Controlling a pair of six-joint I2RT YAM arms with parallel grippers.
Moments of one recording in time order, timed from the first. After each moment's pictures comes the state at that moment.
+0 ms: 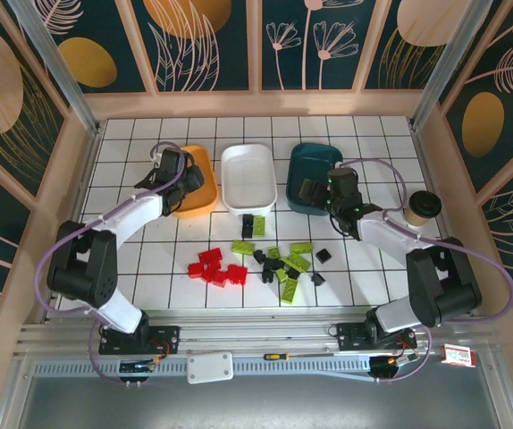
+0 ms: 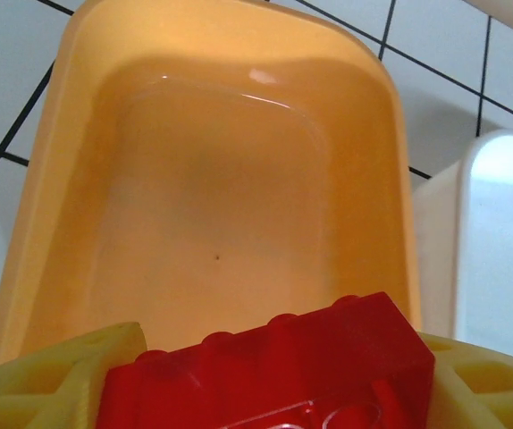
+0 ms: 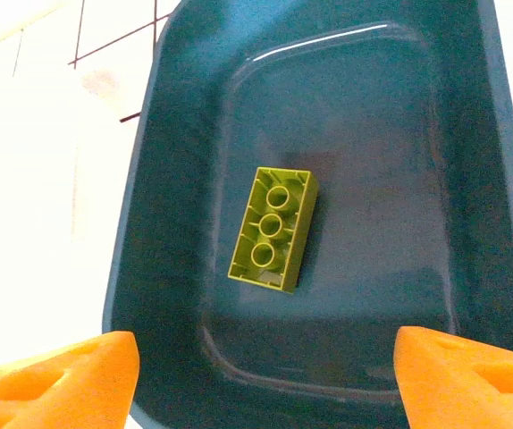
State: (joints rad) left arm -0.31 1.64 1.06 -0.22 -0.20 -0.67; right arm 0.38 1.42 0.75 0.01 0.05 0.55
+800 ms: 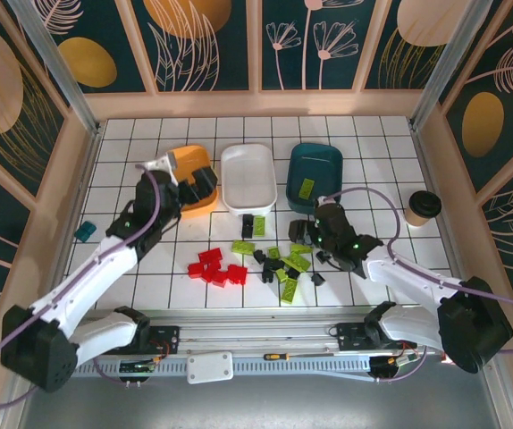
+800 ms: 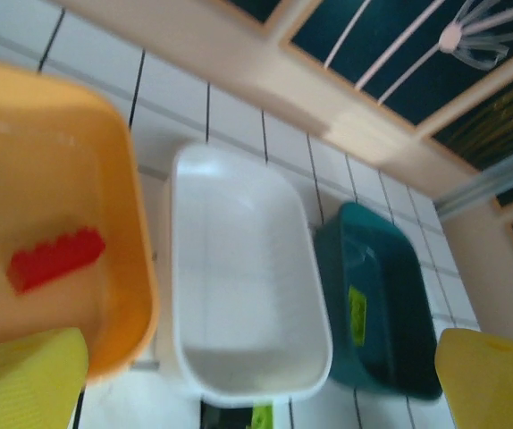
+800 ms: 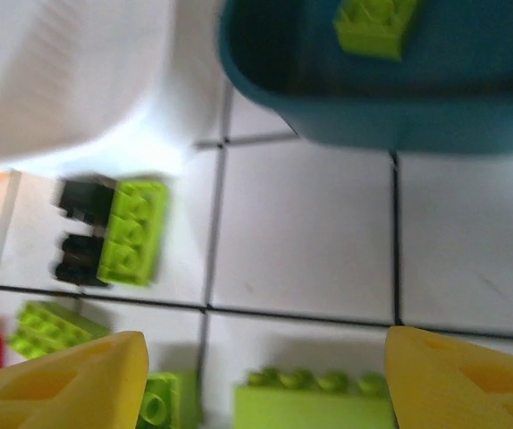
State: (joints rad) left arm -0.45 1.06 0.75 -0.09 -0.03 -0.75; right arm 0.66 1.13 0.53 -0.17 0.10 0.64
